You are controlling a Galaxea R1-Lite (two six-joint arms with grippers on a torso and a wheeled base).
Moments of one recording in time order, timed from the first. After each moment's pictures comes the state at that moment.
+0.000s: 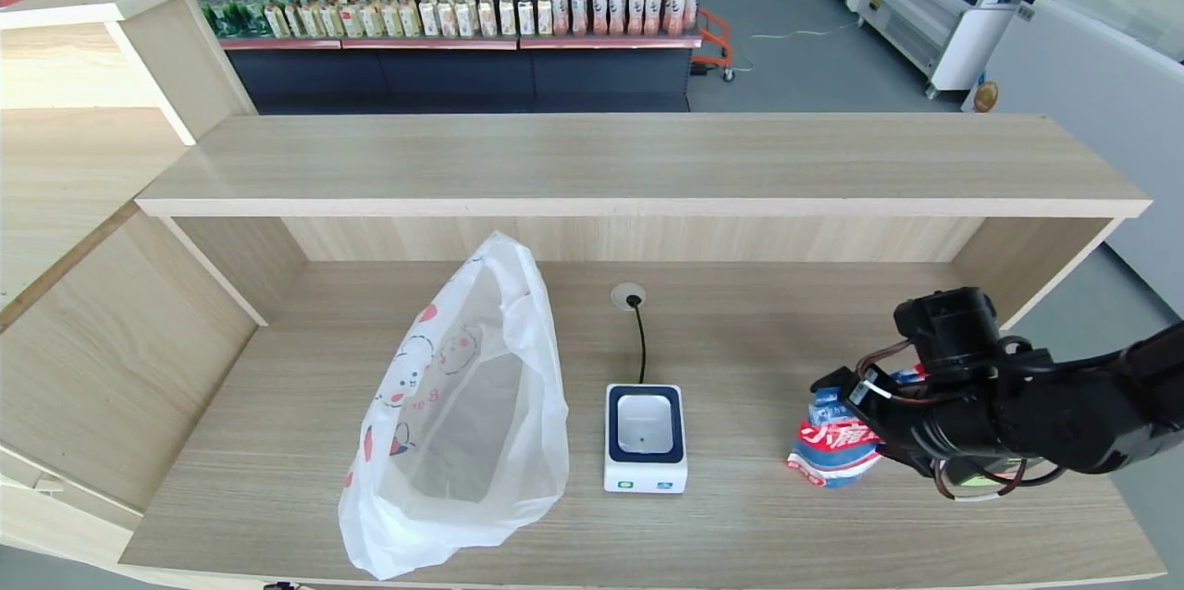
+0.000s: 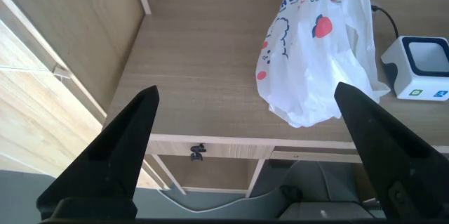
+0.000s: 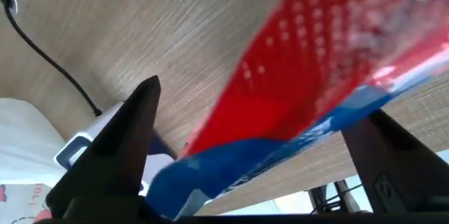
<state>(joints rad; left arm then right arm) 0.00 0.00 0.00 0.00 0.01 0.00 0.24 1.88 -0.74 -0.33 -0.08 0.90</state>
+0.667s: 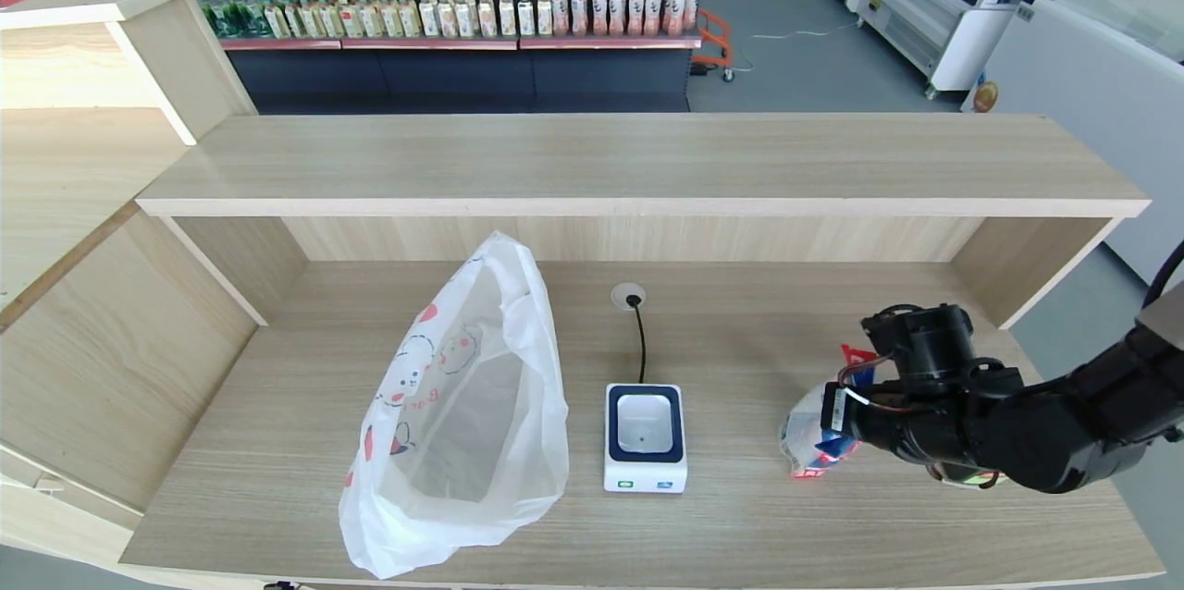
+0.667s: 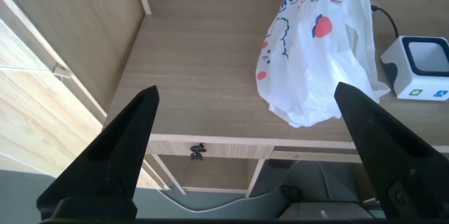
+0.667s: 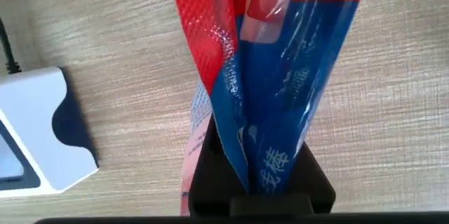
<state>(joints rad) 0.00 0.00 0.00 0.00 0.01 0.00 0.25 1.97 -0.70 -0.54 -0.07 0.42</state>
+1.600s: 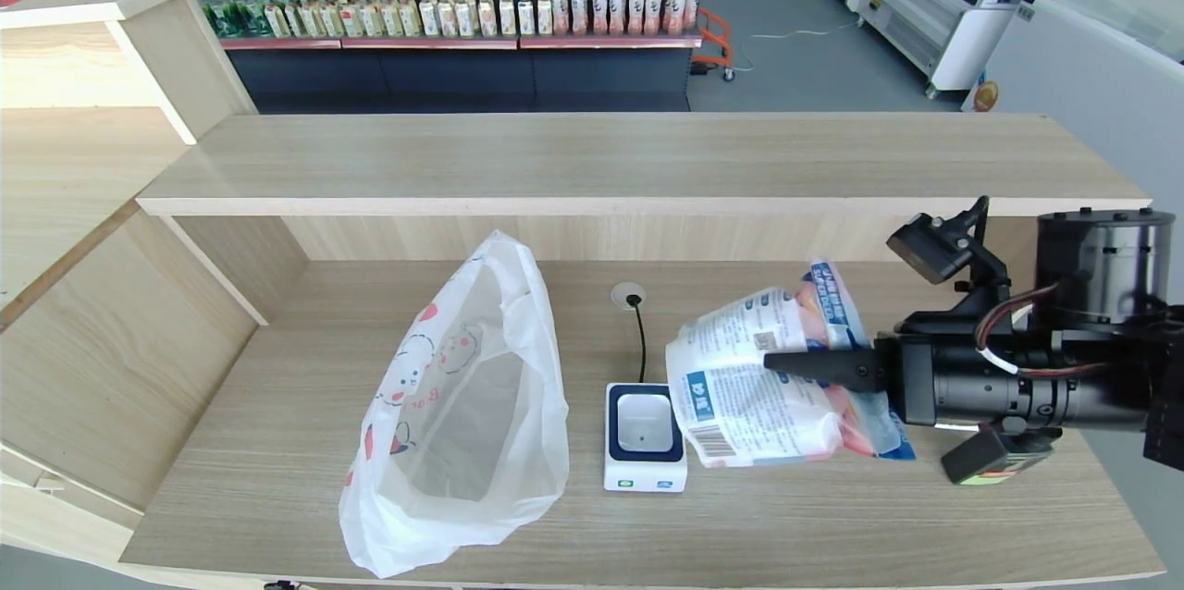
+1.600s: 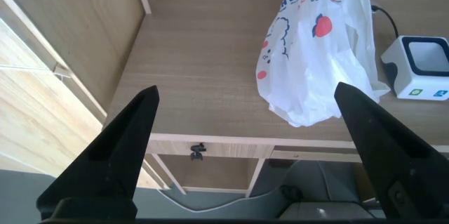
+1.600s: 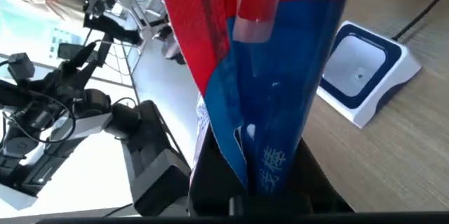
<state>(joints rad) 0.00 0.00 0.00 0.00 0.01 0.00 0.33 1.55 -0.67 -0.56 0.83 0.27</state>
